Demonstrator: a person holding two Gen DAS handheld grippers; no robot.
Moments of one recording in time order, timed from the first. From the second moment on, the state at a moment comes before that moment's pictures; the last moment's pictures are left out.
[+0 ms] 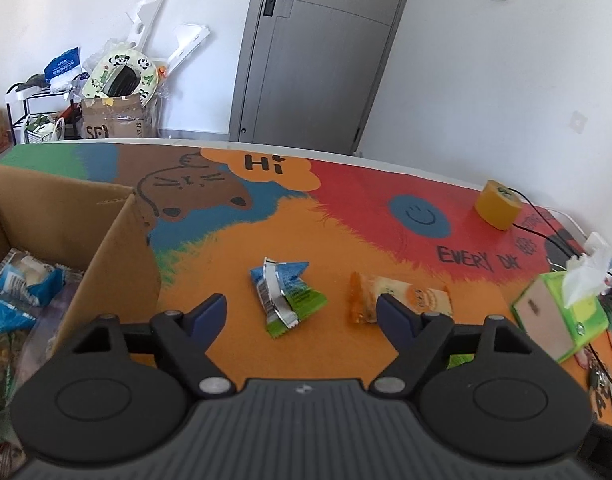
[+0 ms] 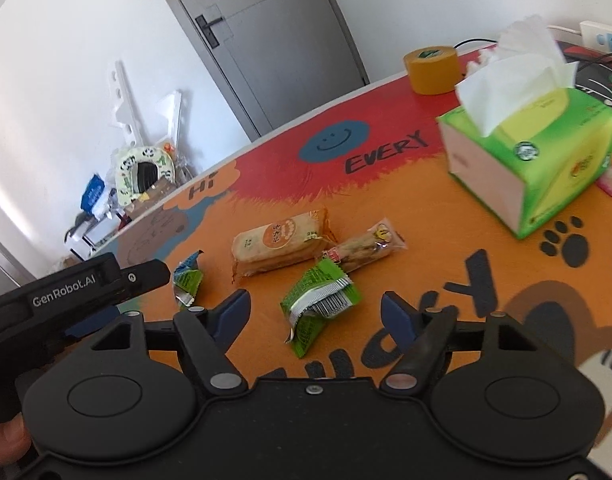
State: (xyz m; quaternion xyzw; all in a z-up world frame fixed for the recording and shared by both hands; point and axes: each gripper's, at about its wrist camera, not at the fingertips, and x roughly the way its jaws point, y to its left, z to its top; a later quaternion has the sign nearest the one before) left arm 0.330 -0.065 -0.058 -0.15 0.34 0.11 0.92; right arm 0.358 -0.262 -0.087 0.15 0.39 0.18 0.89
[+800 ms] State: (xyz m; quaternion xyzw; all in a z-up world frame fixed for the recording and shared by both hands) left arm 0.375 -0.059 -0.100 -0.14 0.35 0.15 0.91; right arm 0.388 -0.263 -0.100 0.15 0.39 0.18 0.89
